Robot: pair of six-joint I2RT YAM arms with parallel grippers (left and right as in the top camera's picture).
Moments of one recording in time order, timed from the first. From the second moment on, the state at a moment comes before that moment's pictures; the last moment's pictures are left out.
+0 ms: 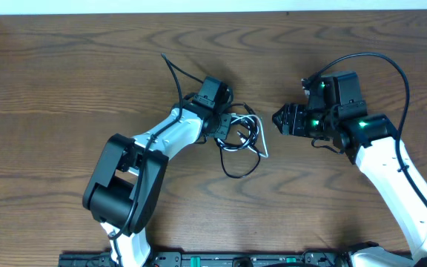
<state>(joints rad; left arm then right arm) -0.46 1.93 1.15 -0.43 0.08 -0.16 0.26 1.39 1.04 -0.62 -0.35 0.43</state>
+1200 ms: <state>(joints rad) -0.46 1.49 1.14 -0.41 0.44 -0.54 0.39 1.60 1.04 -0.35 -0.59 0.56</state>
